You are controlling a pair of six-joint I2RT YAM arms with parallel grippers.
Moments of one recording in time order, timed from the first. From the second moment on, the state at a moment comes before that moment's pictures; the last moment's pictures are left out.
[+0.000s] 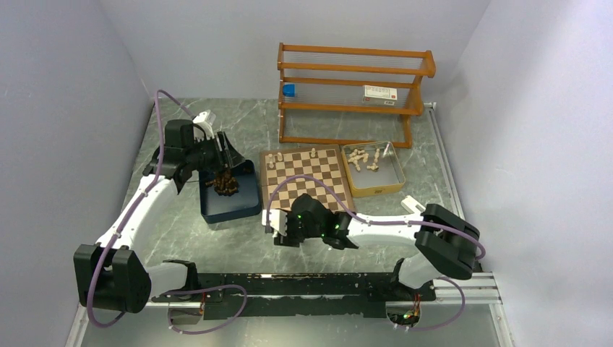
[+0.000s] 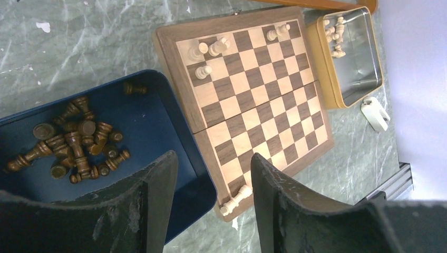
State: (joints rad) left arm -0.13 1.21 0.94 -0.35 0.42 -0.37; right arm 1.13 1.48 0.68 0.18 -0.22 -0.46
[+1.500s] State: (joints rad) left arm -0.13 1.16 0.87 -0.32 0.46 -0.33; right arm 0.98 1.74 0.94 0.08 -0.25 -0.70
